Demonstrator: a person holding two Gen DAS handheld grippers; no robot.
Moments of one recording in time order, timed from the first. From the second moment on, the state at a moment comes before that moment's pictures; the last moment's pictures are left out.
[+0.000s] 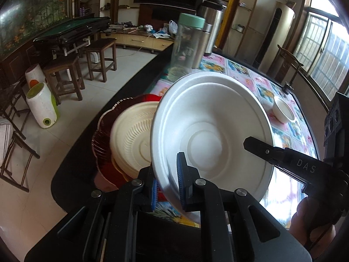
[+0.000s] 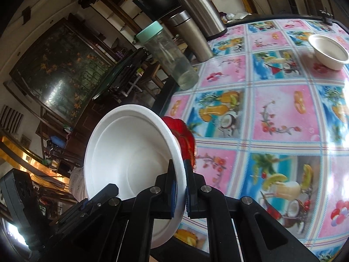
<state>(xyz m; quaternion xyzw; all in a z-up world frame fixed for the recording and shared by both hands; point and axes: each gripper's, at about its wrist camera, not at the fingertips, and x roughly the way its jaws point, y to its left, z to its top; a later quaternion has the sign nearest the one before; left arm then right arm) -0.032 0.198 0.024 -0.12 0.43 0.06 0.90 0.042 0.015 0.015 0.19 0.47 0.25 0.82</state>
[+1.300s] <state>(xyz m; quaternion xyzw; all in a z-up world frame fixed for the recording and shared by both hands) 0.012 0.252 -0.020 -0.14 0.46 0.12 0.87 0.085 0.091 -0.029 0.15 0.49 0.25 0.82</state>
